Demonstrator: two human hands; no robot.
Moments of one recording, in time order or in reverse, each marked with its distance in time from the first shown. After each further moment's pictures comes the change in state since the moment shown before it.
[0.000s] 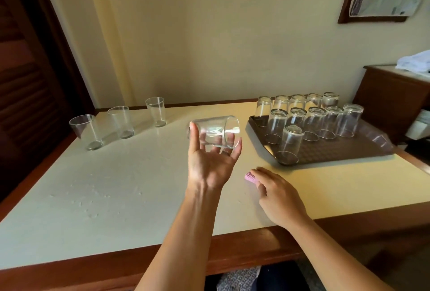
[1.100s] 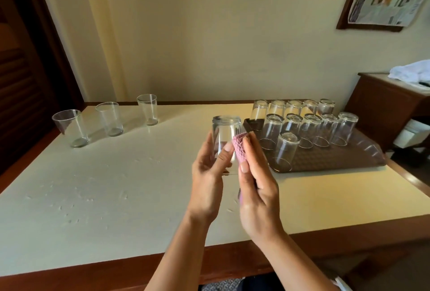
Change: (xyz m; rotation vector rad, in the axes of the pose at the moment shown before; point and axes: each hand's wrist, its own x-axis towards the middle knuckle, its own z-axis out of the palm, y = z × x) left_hand -0.010 -0.020 -0.025 0.945 -0.209 0.374; right_hand -0.001 -0.093 -0.034 0.929 0.381 -0.249
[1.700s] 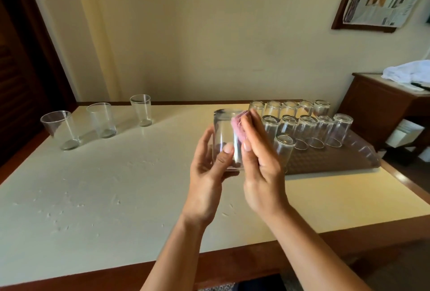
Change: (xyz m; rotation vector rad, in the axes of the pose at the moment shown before) left_hand 0.003 0.013 0.010 -0.054 -0.073 0.017; right_hand 0.050 -0.001 -0.012 -0.147 -0.064 -0.134
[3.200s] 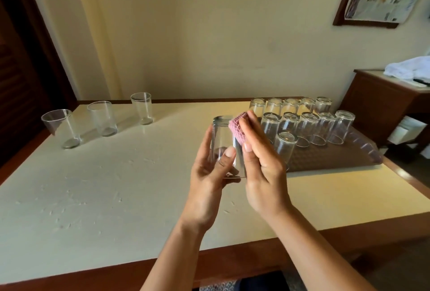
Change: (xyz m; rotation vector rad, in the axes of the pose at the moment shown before) left_hand -0.010 -0.001 -0.004 -0.016 -0.035 -0.051; right_hand -0.006 0.001 -0.001 -0.028 -0.018 0.004
